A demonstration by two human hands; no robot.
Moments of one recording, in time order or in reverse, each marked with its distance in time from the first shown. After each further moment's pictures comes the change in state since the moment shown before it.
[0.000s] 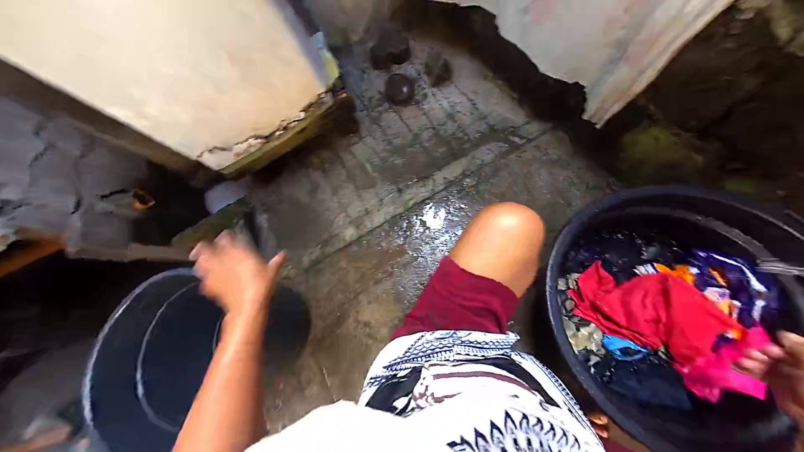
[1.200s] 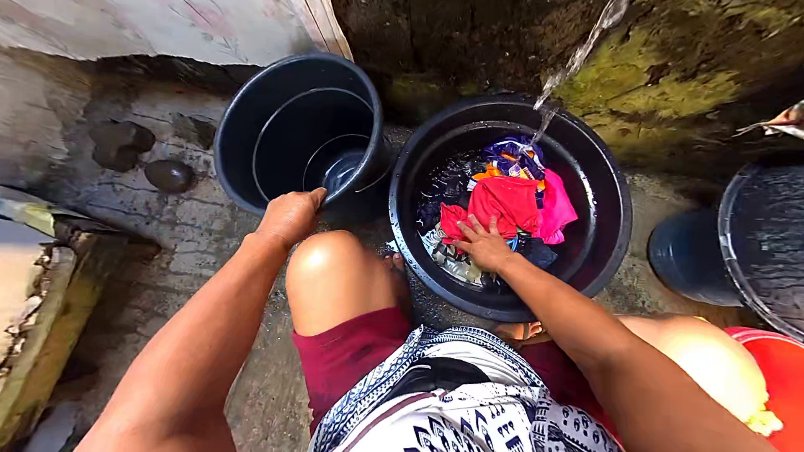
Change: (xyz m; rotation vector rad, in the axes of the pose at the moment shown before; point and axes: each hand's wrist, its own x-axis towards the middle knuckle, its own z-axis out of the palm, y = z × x) left_hand -0.048 0.455 0.079 0.255 -0.512 1.443; right_hand 0.032 0.091 0.127 -1.183 -0.490 -0.401
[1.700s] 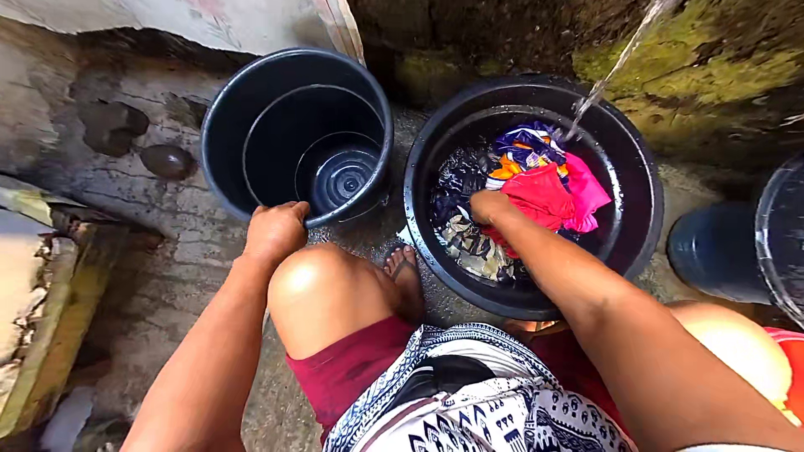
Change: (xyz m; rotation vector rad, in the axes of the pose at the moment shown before) left_hand -0.026 -0.051 0.036 0.057 0.028 -0.055; right_hand 0.063 -0.033 -0.080 0.085 -0.134 0.354
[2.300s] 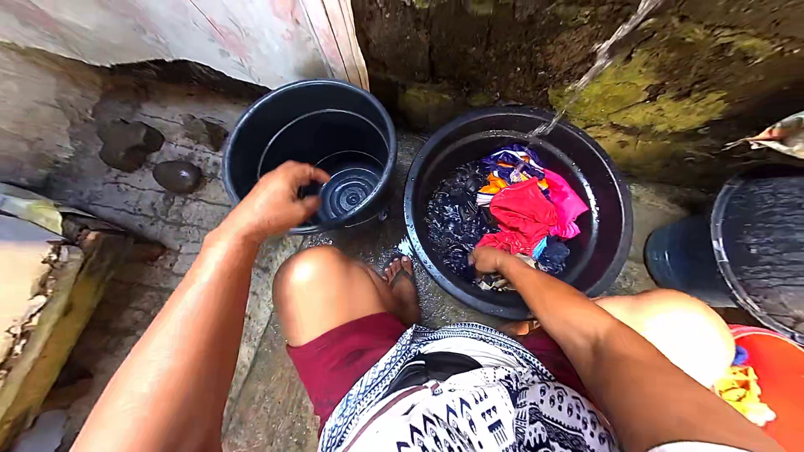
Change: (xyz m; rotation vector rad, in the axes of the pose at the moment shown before) left_hand -0.007 0.015 -0.101 -0.520 0.088 0.227; right_hand -0.027 0.032 0.079 0.113 -0.290 -0.207
